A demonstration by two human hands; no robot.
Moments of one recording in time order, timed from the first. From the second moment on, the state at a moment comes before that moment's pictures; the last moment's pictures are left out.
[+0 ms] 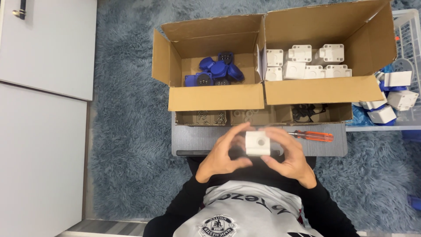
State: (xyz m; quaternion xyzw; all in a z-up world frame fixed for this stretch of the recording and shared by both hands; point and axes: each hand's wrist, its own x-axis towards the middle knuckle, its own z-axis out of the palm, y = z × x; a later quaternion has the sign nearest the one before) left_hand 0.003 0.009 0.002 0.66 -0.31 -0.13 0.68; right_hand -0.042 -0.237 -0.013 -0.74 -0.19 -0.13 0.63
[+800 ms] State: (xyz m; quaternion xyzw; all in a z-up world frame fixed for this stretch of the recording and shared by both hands) left_hand -0.002 0.008 0.006 0.61 -0.24 -0.11 0.75; right_hand -0.040 -0.238 0.022 -0.79 -0.18 -0.08 0.58
